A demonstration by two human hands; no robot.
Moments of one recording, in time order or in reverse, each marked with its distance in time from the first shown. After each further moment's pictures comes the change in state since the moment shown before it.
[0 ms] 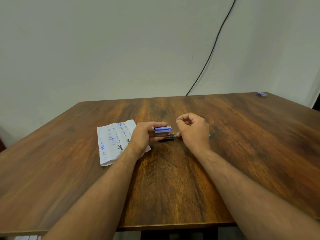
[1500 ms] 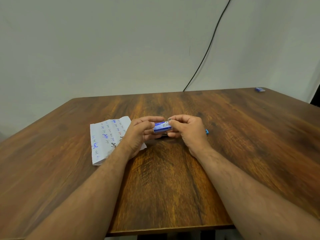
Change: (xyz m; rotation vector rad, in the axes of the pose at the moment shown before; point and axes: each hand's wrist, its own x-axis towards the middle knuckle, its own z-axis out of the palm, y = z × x) left_hand 0.008 -0.009 -0.011 -0.136 -0.192 0.048; right_hand 0.001 0.011 0.002 0.419 -0.240 0.252
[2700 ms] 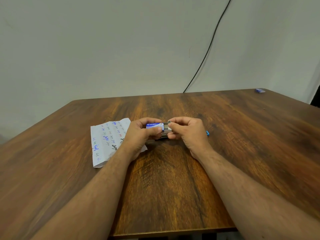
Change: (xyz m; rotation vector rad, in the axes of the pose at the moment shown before) left_hand 0.001 -0.005 -0.001 0.054 0.130 0.001; right_hand -0.008 -0.009 0.000 -0.002 -0.029 0.014
